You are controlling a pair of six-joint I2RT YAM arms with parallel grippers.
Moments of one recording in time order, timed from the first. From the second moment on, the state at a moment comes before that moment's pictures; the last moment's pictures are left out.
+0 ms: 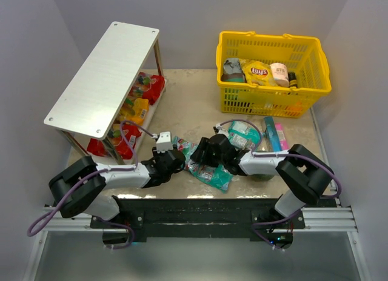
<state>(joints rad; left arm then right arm) -0.94 1.43 0.52 0.04 -0.73 -0.83 0.83 1.60 0.66 0.24 0.07 0.99</state>
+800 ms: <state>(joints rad) -0.94 1.14 0.45 -0.11 -0.63 -0.76 0.83 1.44 0.62 0.15 0.09 1.03</state>
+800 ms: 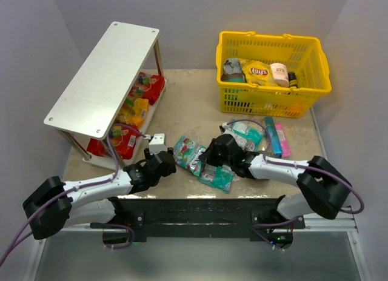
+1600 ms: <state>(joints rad) -0.94 0.76 0.56 -0.30 -0.37 -0.52 0.83 1.16 1.29 -0.10 0.21 0.73</state>
